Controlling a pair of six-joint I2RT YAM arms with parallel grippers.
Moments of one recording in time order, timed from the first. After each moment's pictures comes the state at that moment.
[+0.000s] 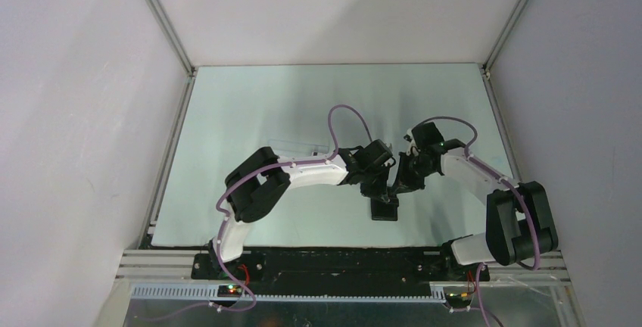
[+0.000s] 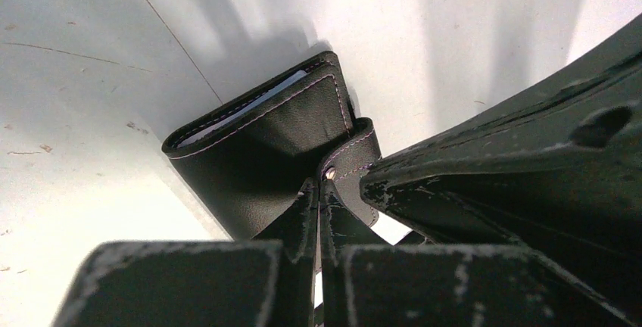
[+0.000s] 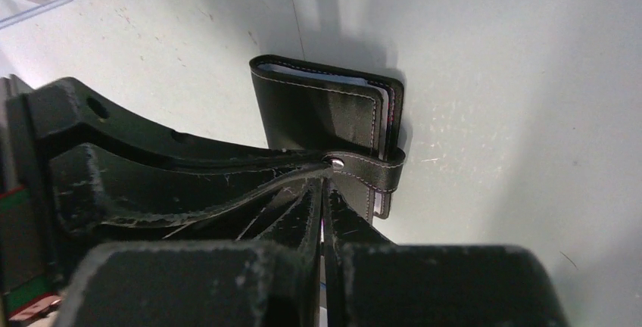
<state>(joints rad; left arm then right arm) -1.04 2.06 1.42 -0.34 0.18 -0.83 0.29 1.40 0.82 -0.66 -0.38 0.45</state>
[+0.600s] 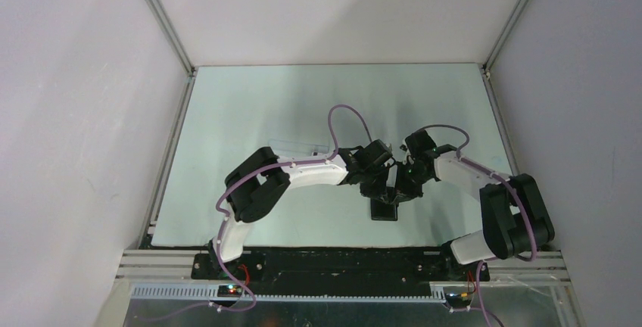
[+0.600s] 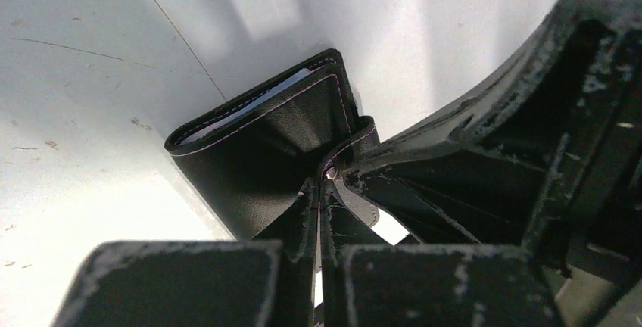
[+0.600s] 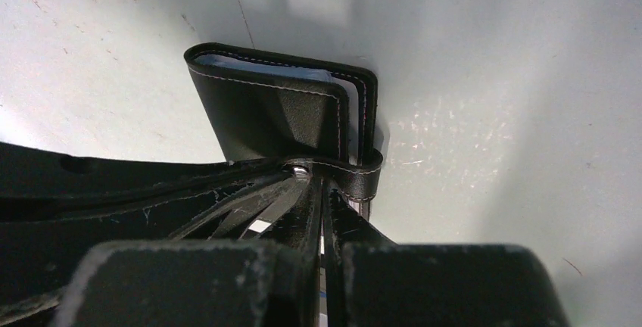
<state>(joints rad) -1.04 2.05 1.42 -0.35 0.18 -0.83 0.33 1.43 0.75 -0.64 -0.33 0.46</state>
